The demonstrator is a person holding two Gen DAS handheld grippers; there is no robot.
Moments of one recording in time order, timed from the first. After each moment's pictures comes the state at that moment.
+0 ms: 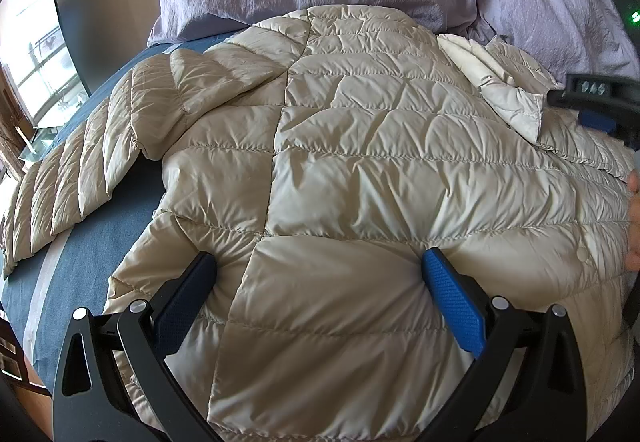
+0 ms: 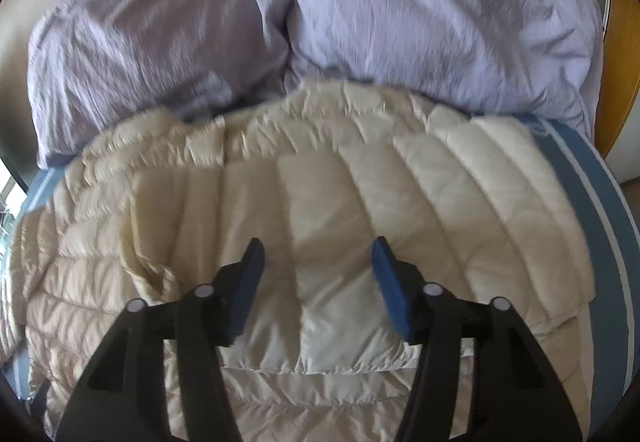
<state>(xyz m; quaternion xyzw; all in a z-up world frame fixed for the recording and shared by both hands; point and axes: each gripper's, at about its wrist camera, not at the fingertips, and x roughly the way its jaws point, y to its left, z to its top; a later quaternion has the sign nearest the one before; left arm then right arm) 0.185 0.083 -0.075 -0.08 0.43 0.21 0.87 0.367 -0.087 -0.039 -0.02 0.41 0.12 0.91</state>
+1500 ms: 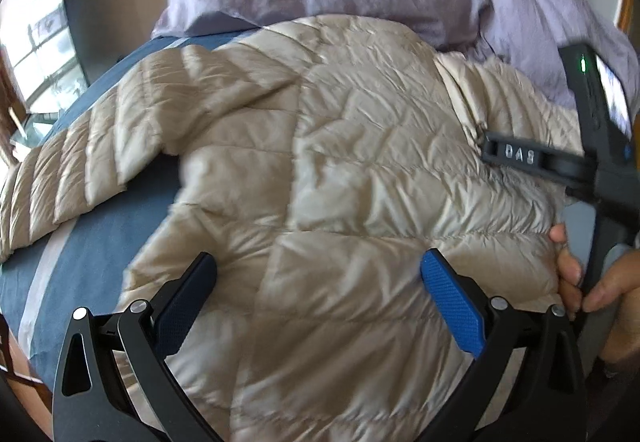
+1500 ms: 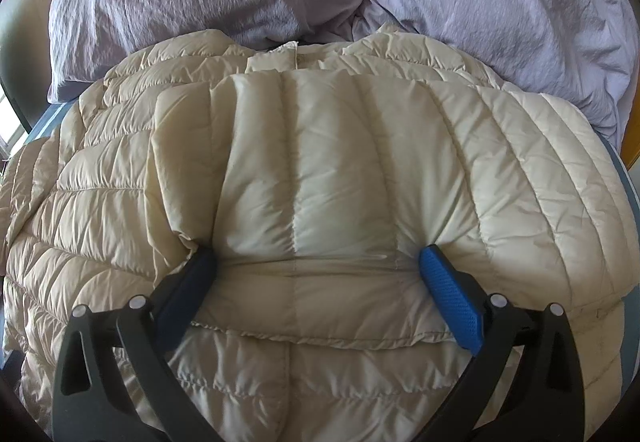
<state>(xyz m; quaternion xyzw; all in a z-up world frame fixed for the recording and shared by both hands) 0.163 0.101 -0.059 -0.13 0.42 0.20 0.88 0.345 -0.035 -0.079 -0.08 0.43 0.16 0.88</state>
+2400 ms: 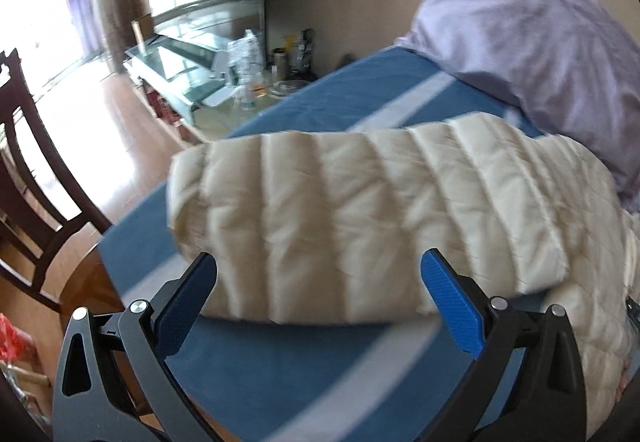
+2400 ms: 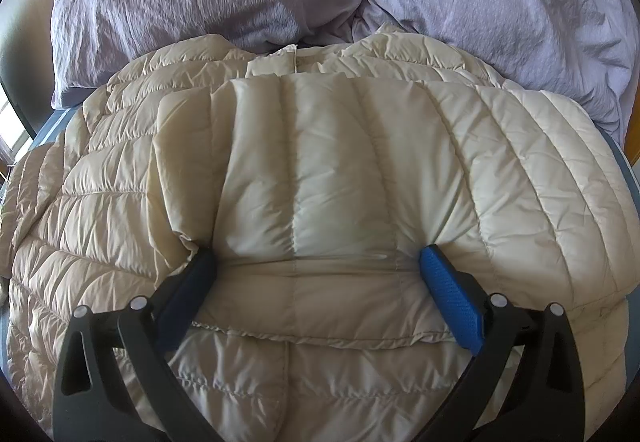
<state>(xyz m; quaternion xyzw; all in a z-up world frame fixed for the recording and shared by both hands) 0.047 0.328 -0.034 -0.23 0.38 0.42 0.79 0.343 -0.036 -0.078 -0.07 0.43 0.16 0.89</state>
